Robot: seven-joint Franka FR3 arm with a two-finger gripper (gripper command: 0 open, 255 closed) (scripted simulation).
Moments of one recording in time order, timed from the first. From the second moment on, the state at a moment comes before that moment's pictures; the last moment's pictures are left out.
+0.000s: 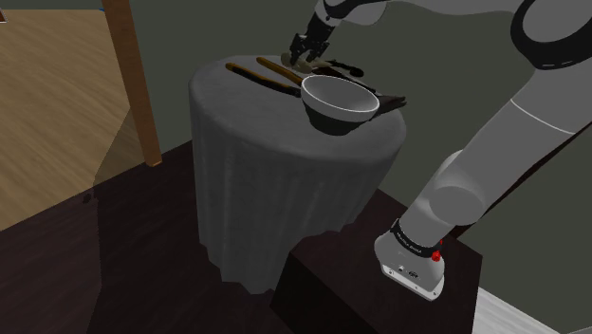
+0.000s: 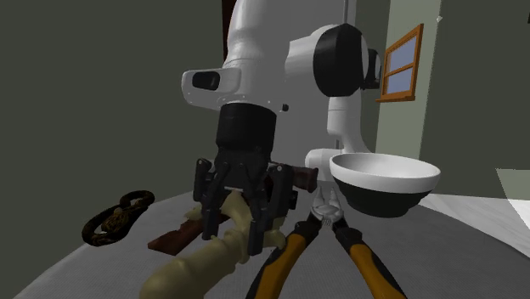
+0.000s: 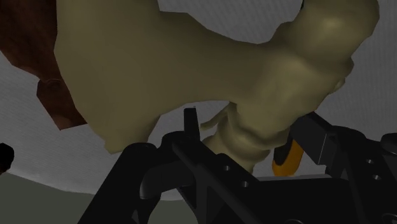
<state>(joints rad) 0.00 -0.09 -0.20 -2.02 0.08 2.29 -0.04</state>
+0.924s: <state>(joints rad) 0.00 -0.10 -0.20 -1.84 0.07 2.10 -0.02</state>
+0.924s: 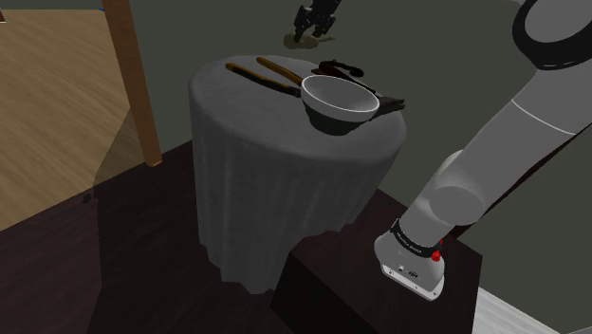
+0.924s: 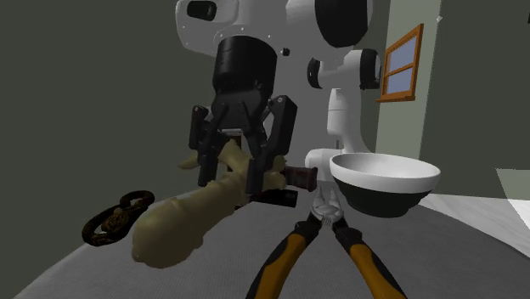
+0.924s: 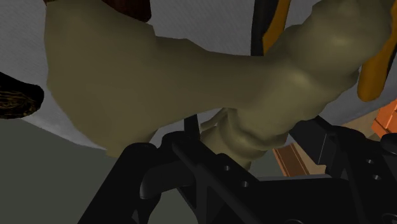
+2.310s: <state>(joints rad) 0.02 -0.21 -0.16 -1.73 0.03 1.89 0.05</state>
